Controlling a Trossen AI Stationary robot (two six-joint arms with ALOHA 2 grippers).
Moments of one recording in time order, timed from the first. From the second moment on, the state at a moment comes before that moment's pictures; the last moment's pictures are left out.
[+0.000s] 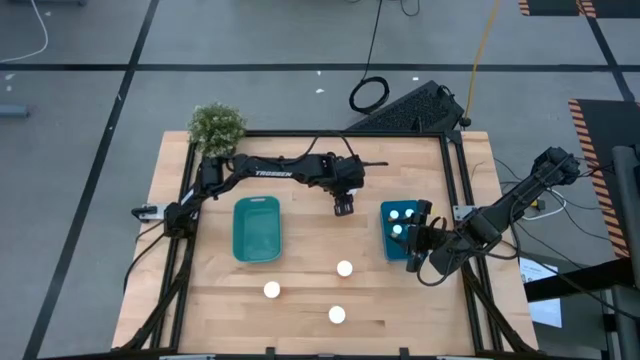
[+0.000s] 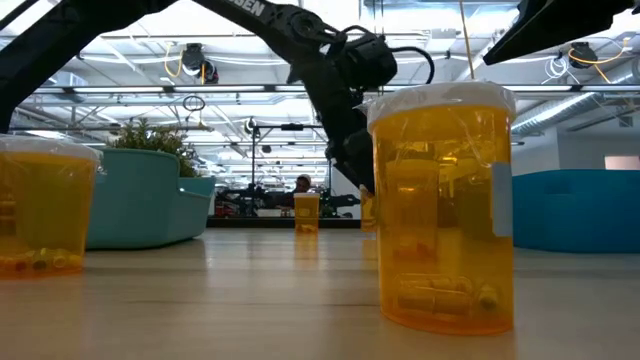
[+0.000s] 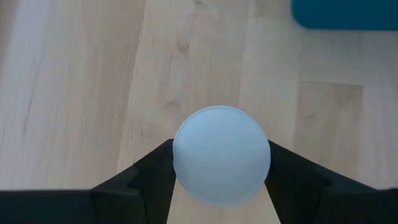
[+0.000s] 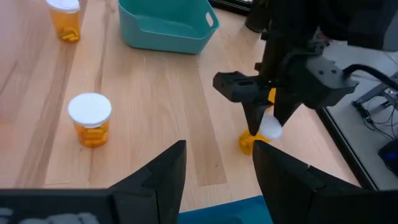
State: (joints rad) left arm 0.20 2.23 1.82 -0.64 -0.05 0.11; right arm 0.65 1.03 0.73 -0.54 0.83 0.33
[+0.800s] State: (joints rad) left arm 0.04 1.77 1.91 -1.15 -0.16 0.05; right arm 0.66 1.03 0.73 -0.51 0.83 0.35
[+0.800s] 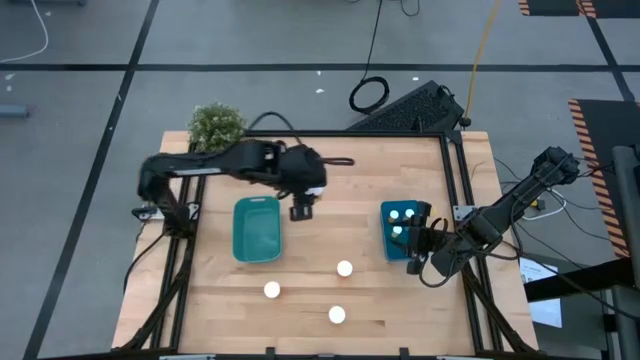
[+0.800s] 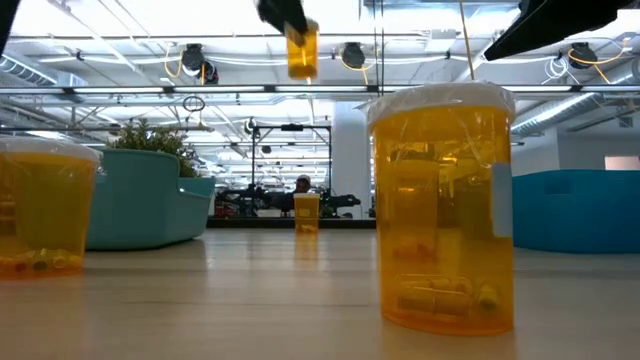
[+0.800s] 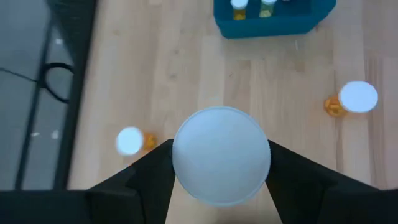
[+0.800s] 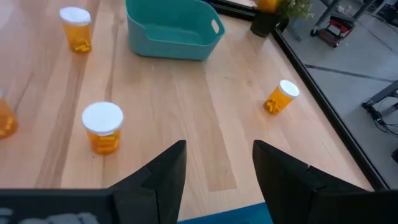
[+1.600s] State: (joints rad) left arm -0.10 1.25 1.17 -1.08 -0.39 -0.39; right arm 0.66 1.03 0.73 -0.48 0.81 0.33
